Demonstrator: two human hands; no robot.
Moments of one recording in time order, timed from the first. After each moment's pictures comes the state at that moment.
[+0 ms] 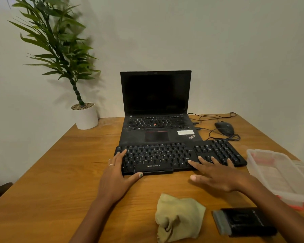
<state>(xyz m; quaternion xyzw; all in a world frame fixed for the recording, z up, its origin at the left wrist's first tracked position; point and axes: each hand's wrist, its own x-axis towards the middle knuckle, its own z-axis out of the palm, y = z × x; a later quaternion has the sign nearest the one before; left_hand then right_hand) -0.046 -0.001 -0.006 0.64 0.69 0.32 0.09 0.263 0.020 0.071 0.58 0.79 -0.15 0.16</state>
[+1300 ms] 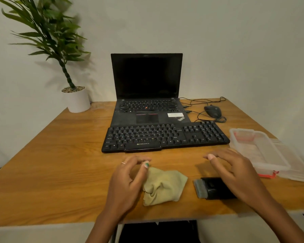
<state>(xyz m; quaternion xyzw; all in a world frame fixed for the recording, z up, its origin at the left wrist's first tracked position) 0.035 -0.093 0.012 0.66 0.52 0.51 0.17 0.306 -0.071 0.054 0.52 0.75 -0.10 -0.39</state>
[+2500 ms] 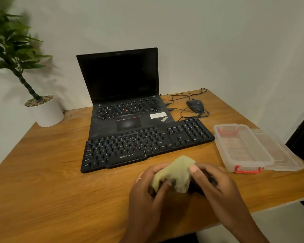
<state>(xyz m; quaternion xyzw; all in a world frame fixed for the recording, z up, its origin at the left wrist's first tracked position) 0.102 -0.085 0.033 0.67 0.48 0.49 0.29 0.269 -0.100 0.063 0.61 0.56 -0.35 -0.44</state>
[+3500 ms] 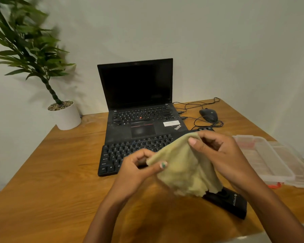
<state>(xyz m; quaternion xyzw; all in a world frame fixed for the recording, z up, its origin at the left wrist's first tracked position) 0.048 -0.044 0.097 0.60 0.45 0.48 0.46 0.253 -0.047 0.133 0.43 0.63 -0.40 -0.51</state>
